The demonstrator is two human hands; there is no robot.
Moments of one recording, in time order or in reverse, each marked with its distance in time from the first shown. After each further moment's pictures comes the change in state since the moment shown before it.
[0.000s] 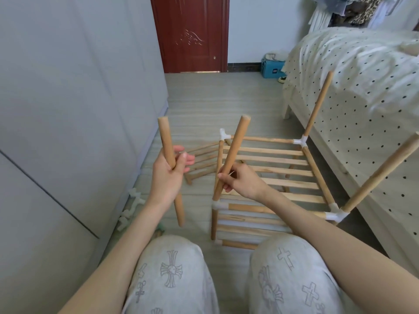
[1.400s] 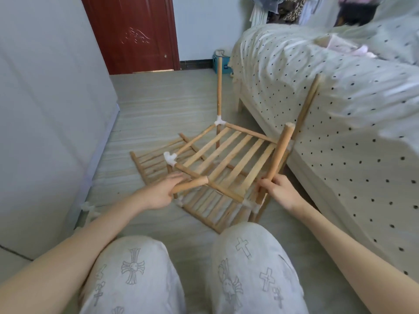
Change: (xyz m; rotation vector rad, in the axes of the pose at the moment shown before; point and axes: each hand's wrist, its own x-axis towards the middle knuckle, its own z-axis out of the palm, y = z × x) left_hand 0.002 -0.042 0.062 0.906 -1.047 0.132; right_hand -0.129 0.087 -0.106 0.183 0.326 0.268
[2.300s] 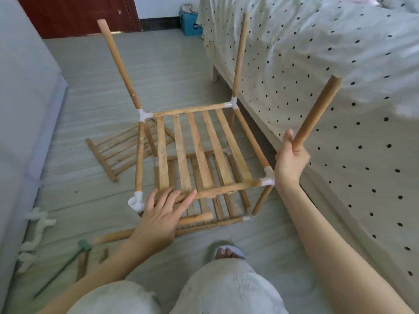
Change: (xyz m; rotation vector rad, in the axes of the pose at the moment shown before) left_hand 0.040 -0.007 0.119 0.511 0.260 0.256; right_hand 0.071 0.044 -0.019 0.498 0.908 0.043
